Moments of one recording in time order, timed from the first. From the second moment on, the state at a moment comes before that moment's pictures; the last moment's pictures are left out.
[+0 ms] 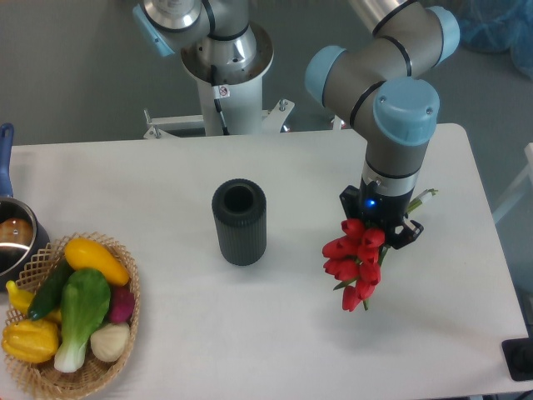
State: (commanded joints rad) arm 2.62 -1.94 -1.52 -1.10 1.52 1.32
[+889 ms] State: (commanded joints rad) arm 2.60 -1.97 -1.58 -1.04 1.51 1.28
